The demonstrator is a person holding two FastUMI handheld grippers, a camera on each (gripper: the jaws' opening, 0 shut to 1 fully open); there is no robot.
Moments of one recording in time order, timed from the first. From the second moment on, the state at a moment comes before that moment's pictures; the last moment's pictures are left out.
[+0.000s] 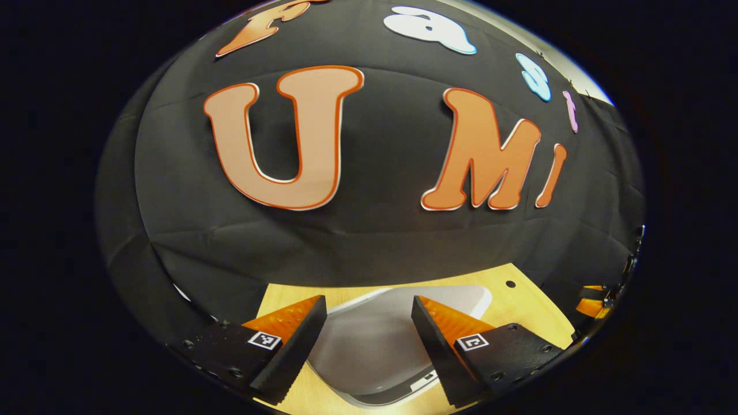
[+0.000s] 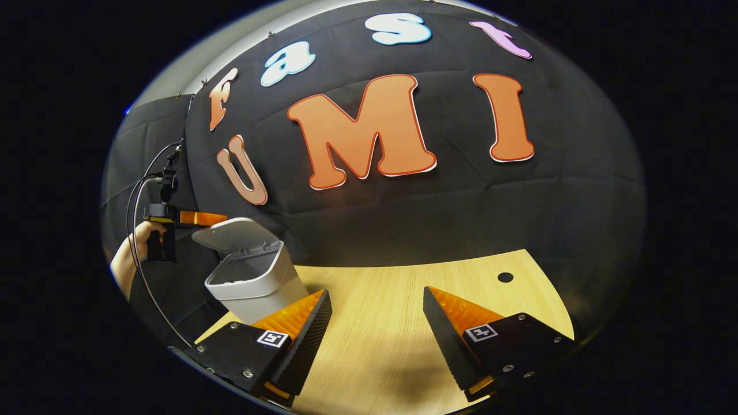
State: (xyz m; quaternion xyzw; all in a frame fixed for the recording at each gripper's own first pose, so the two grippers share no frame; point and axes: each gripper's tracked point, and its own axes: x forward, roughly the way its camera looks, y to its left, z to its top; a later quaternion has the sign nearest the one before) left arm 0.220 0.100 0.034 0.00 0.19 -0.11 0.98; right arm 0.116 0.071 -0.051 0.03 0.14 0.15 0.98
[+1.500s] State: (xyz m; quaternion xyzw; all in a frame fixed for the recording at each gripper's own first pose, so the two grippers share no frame) left arm 0.175 0.074 -0.081 0.06 0.29 -0.11 0.95; right arm 0.127 0.079 -0.081 0.02 0.18 0.18 0.97
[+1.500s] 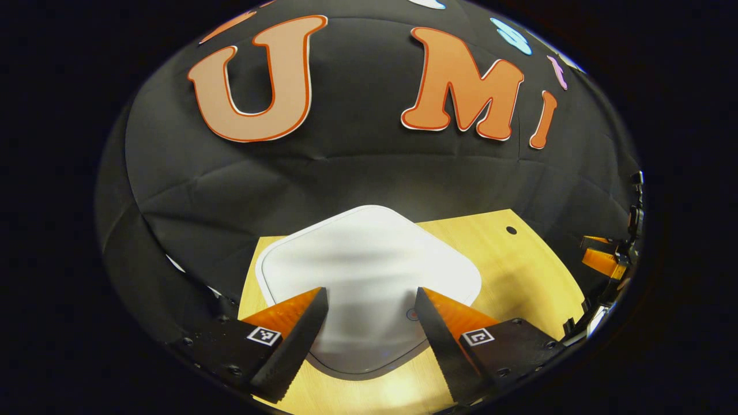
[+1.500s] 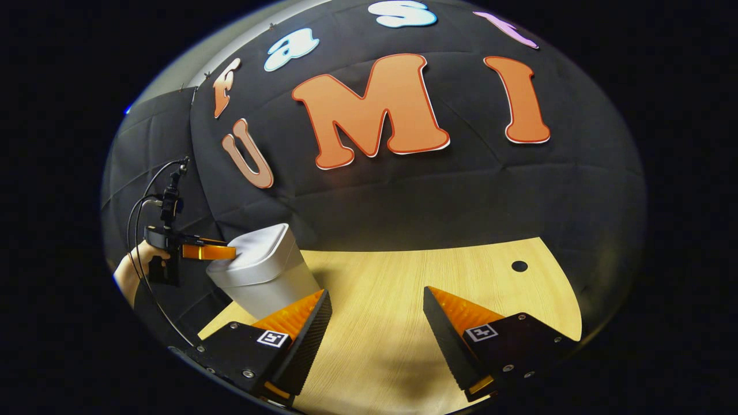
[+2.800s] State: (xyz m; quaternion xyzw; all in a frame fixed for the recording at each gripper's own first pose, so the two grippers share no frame) left arm 0.161 0.023 0.034 0.00 0.10 -0.09 0.99; right arm 0.123 0.089 -0.020 0.02 0.11 0.16 0.98
